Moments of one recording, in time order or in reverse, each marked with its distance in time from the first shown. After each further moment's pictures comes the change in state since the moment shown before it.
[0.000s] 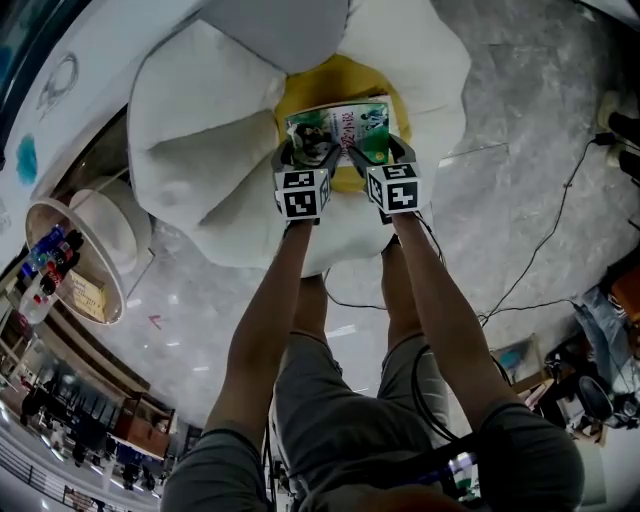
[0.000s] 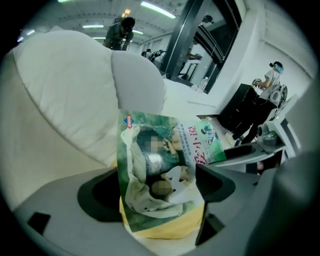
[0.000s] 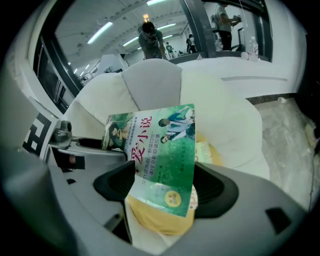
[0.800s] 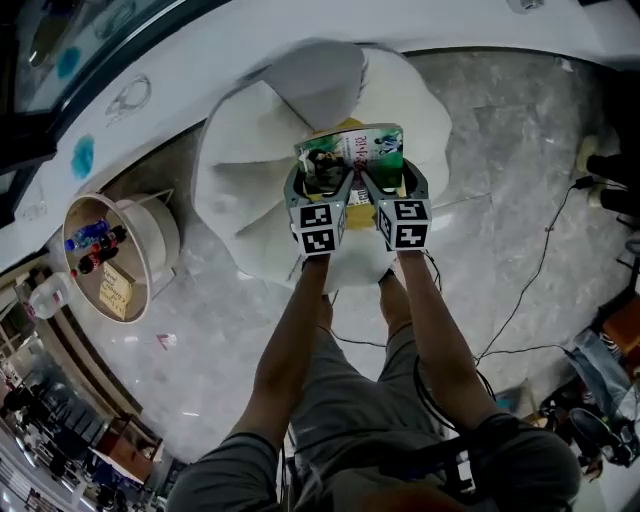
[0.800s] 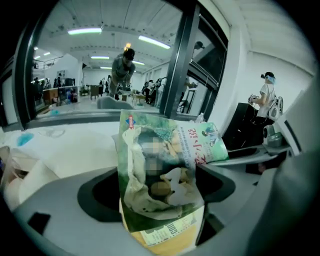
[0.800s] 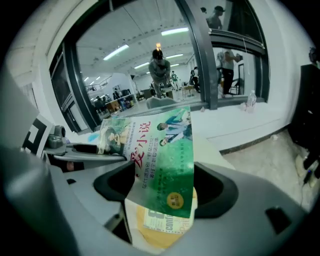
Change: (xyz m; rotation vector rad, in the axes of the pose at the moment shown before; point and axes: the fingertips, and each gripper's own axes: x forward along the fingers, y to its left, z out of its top) left arm -0.160 -0.053 0.169 0.037 -0.297 0.098; right arm -0.167 0.051 0.165 -0.096 -0.301 -0.043
